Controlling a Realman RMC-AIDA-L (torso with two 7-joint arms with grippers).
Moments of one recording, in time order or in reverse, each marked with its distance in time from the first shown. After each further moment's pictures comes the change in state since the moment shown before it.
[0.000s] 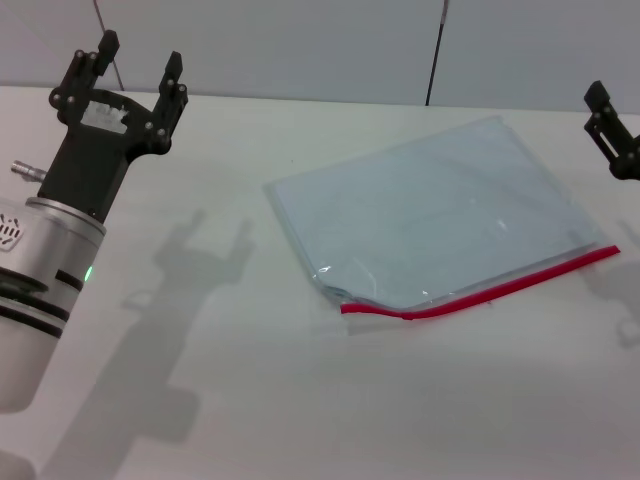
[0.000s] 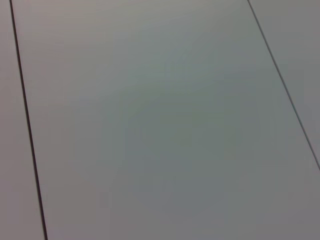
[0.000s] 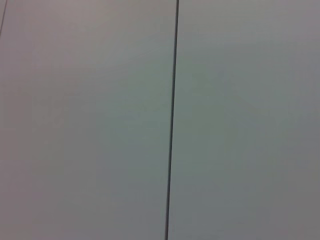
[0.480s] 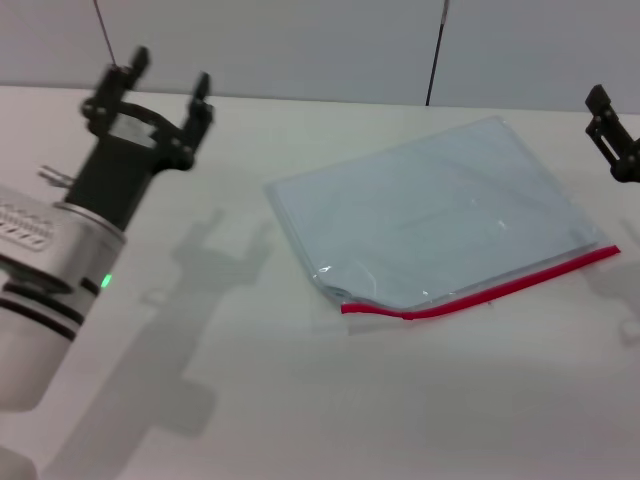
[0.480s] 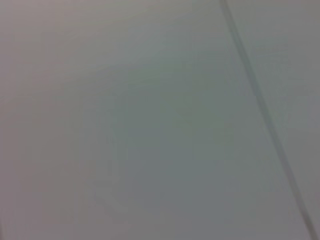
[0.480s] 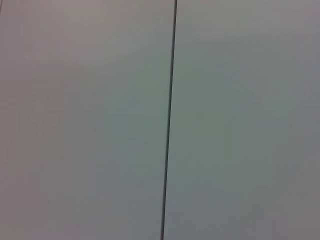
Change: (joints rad) left arm -0.015 0.011 0.045 0.005 0.011 0.061 0.013; right arm 0.000 0.000 0.000 -0.007 0.000 0.015 0.000
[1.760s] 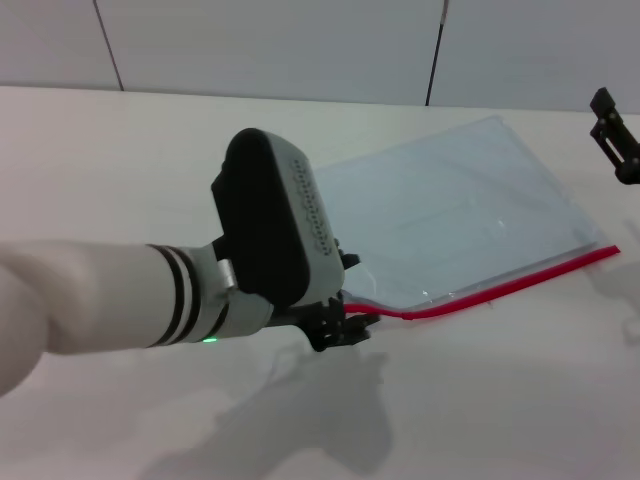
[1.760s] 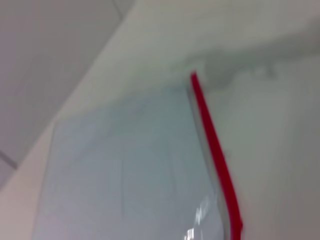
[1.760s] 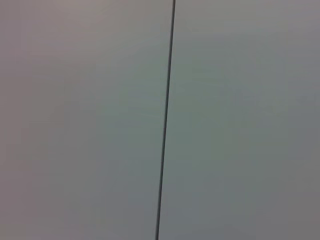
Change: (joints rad) left arm 0.177 0.070 -0.386 1.181 0.228 2.005 0.561; right arm -0.001 0.000 -0.002 -0.016 0.000 0.002 0.000
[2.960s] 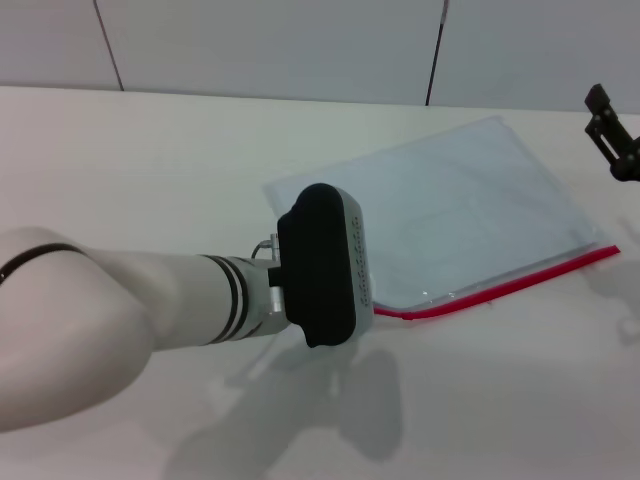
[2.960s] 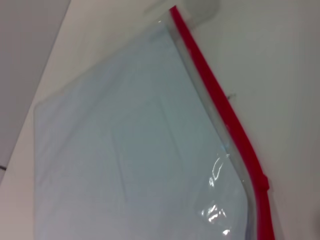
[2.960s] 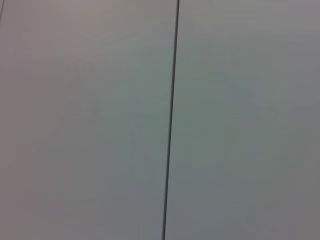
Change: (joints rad) left arm -0.141 -0.079 0.054 -0.288 0.187 -0.124 0.092; right arm 0.008 0.000 -0.004 0.006 0.000 0.000 0.001
